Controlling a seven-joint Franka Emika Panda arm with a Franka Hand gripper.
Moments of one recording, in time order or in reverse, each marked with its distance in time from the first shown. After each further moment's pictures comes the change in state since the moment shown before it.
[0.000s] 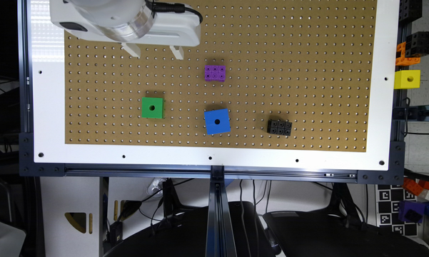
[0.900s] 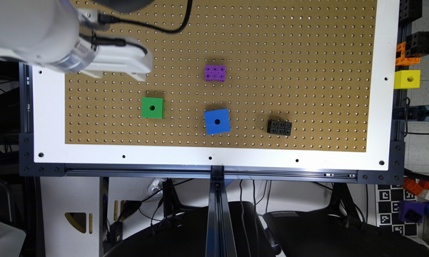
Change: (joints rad) arm -0.126 0.225 0.000 0.249 -0.005 0.004 -0.120
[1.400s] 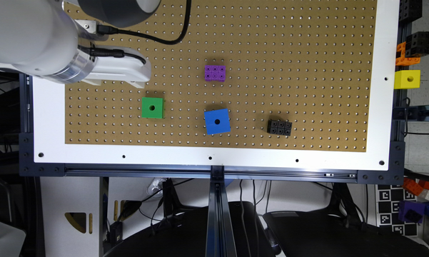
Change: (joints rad) arm 0.001 0.005 0.004 0.015 0.000 0.000 0.000
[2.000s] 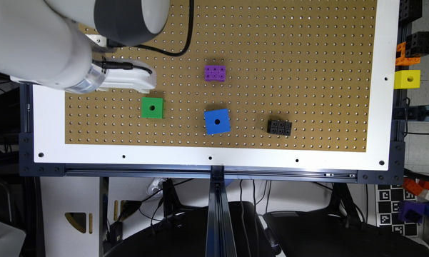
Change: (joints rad) arm 0.001 0.114 0.010 0.027 0.001 0.063 0.000
